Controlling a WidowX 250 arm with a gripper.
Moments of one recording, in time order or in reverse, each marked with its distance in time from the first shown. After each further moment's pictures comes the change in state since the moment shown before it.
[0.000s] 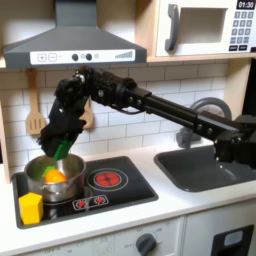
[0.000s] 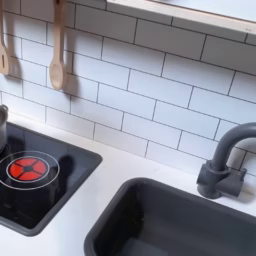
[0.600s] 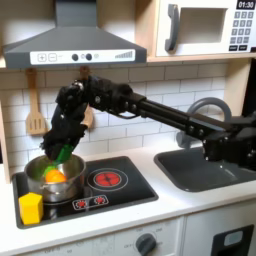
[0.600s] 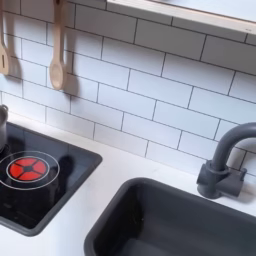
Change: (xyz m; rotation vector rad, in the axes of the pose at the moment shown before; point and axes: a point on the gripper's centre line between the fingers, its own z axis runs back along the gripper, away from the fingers) arm 0.003 -0.018 -0.020 -0.027 0.010 -0.009
